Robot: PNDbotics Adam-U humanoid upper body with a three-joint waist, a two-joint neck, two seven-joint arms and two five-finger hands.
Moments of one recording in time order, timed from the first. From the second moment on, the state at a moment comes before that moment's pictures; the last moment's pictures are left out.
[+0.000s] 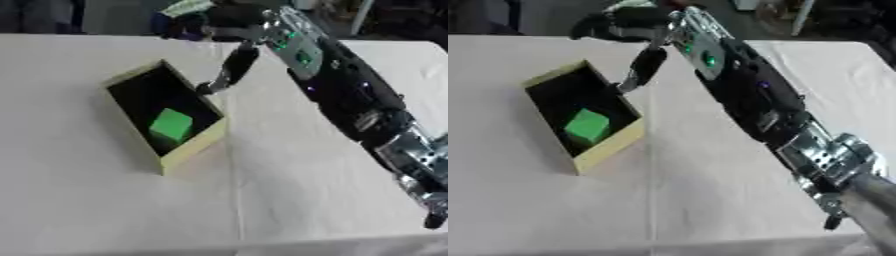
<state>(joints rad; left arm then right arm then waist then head) -0.22 0.21 -0.06 -1.97 -0.13 -0.10 0.05 -0.92 -0.51 0.25 -1.22 0.50 -0.64 0.52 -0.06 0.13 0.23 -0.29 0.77</state>
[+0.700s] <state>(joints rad) -0.22 0.21 -0.05 -1.97 -0.14 -0.09 0.07 -0.70 -0.64 0.00 -1.33 0.36 -0.50 0.37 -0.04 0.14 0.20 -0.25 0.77</state>
